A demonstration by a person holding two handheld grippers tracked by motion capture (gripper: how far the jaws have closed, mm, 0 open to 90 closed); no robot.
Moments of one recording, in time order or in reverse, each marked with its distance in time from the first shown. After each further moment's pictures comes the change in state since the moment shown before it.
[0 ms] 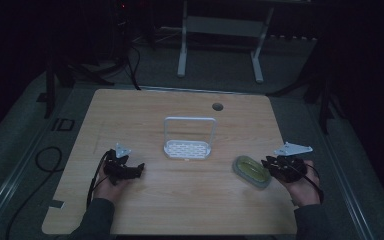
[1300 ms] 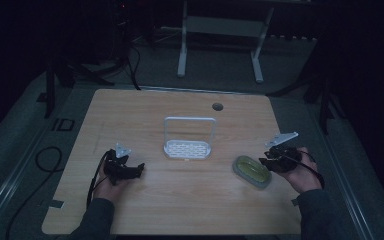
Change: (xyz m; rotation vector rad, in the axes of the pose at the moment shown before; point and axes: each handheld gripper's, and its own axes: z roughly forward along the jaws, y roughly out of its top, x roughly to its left) left arm 0.000 0.000 0.000 0.001 0.000 0.001; right arm -0.009 0.030 0.013 0.181 0.031 -0.135
